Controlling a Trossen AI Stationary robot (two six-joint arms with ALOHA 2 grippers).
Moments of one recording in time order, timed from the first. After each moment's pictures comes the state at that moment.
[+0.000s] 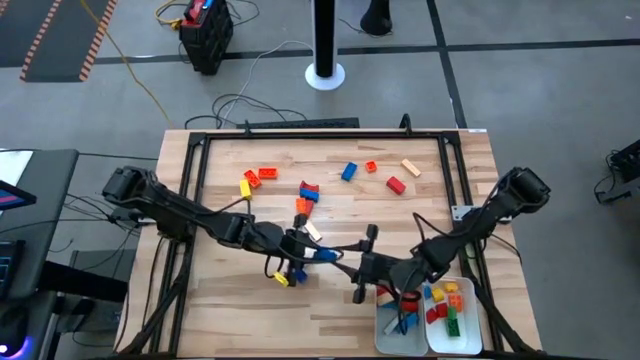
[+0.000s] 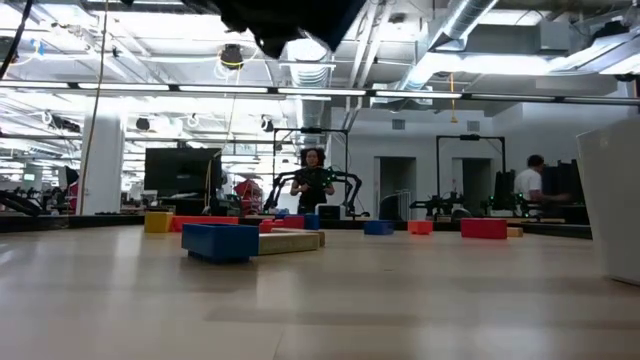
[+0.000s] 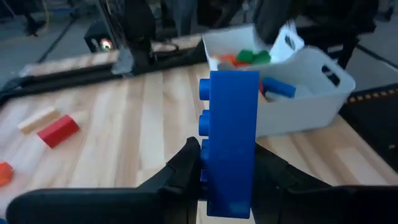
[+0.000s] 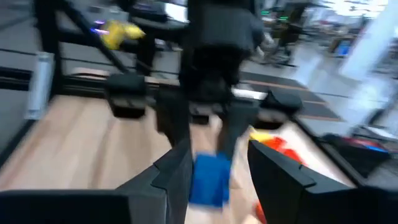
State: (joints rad) left arm -0.30 1.52 0.93 0.28 -0.20 0.06; right arm 0.57 1.56 0.99 0.33 0.84 -0.05
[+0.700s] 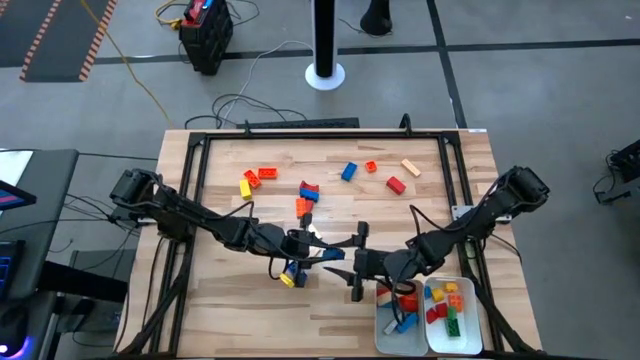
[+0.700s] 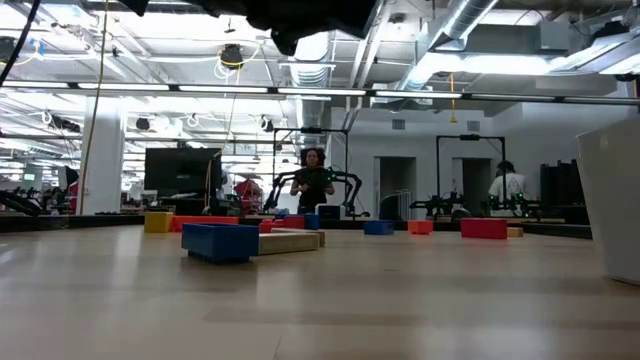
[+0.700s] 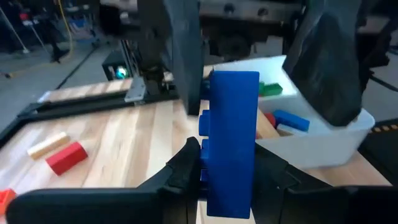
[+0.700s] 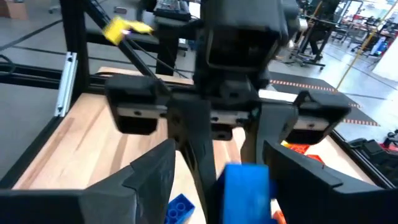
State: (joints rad) left arm -0.30 1.59 0.93 0.51 -0.25 0.08; right arm 0.51 1.56 0.99 0.34 0.68 -0.05
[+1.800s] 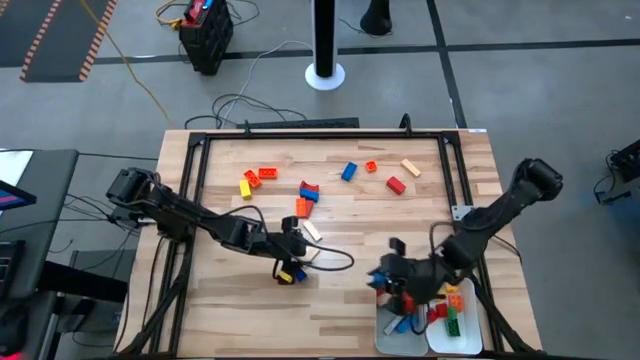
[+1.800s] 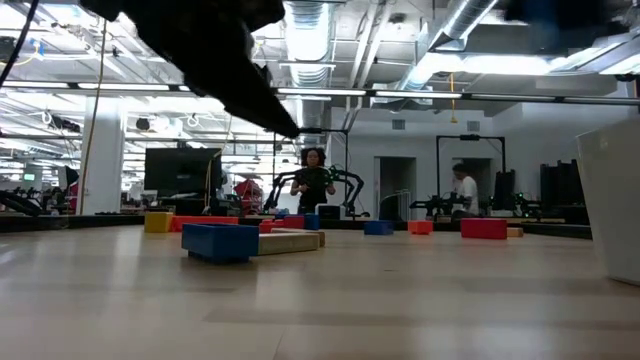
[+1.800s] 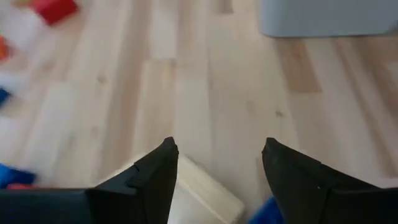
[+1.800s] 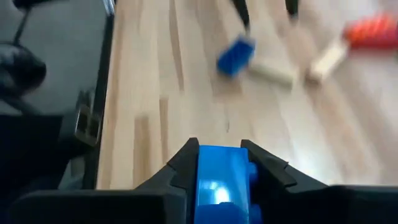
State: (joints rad) left arm -0.31 1.56 0.93 -0.04 -0.28 -0.12; right arm 0.69 1.39 1.00 -0.40 0.49 0.71
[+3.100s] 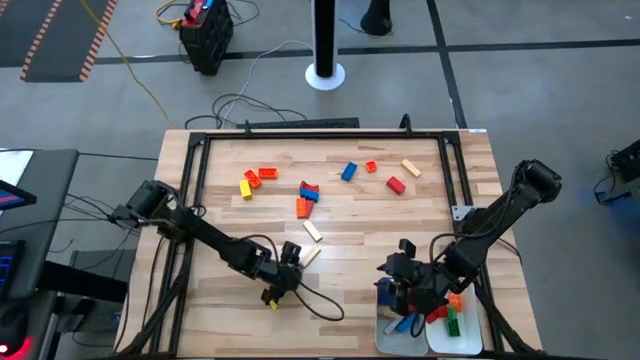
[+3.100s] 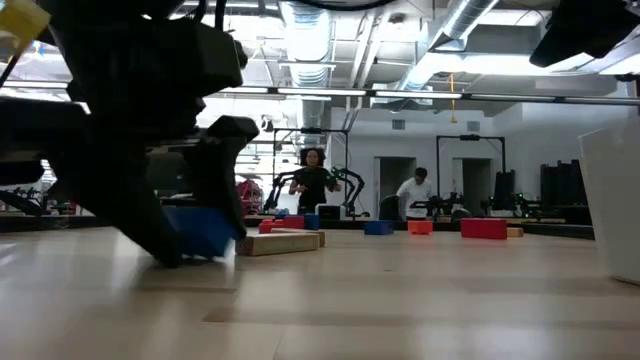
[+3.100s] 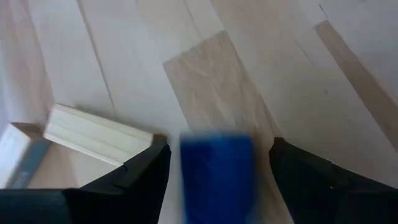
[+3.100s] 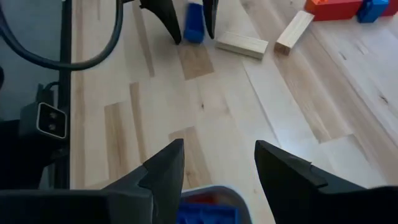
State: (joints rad) left arm -0.44 1.78 0.93 -0.13 -0.24 0.11; right arm 0.75 1.41 1.00 -0.53 0.58 0.89
